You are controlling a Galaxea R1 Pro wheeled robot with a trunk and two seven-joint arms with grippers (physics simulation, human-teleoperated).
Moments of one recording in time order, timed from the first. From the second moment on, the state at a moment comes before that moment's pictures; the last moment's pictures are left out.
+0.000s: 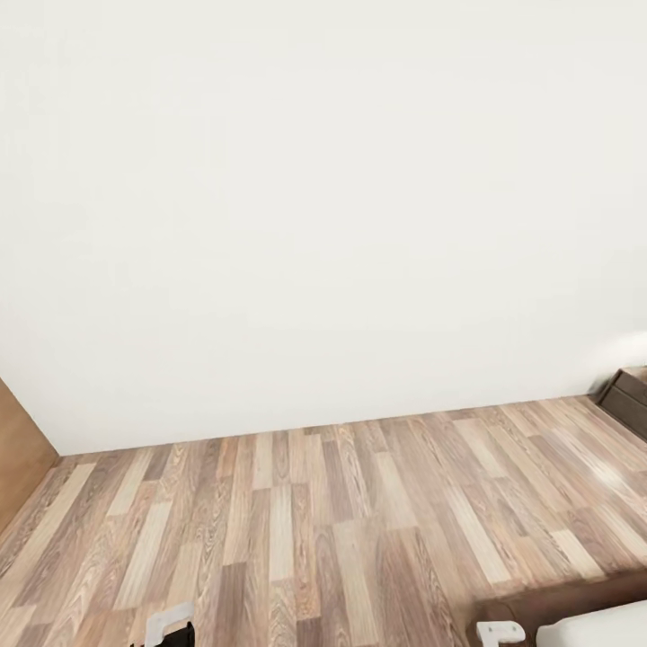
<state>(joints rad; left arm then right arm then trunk) -0.37 0.07 -0.43 -0.22 0.61 -0.26 0.35 -0.43 -0.09 -0.13 -0.08 0.15 -0.09 -0.02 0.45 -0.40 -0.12</state>
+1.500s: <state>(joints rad) -0.37 0.07 -0.43 -0.22 0.61 -0.26 0.35 -0.43 -0.09 -0.13 -0.08 0.15 -0.09 -0.02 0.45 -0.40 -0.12</state>
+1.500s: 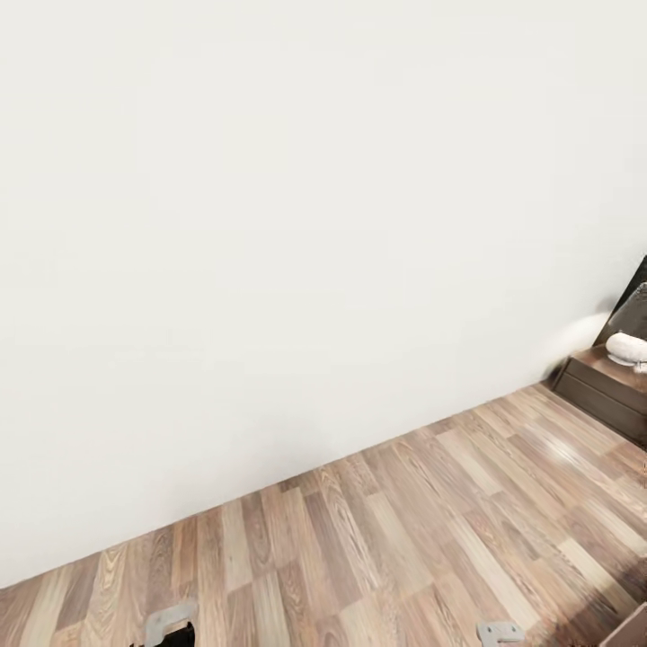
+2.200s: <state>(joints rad) -0.37 0.07 -0.43 -0.22 0.61 -0.26 0.35 -0.43 -0.09 -0.13 -0.08 0.15 -0.09 -0.02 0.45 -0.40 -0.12</state>
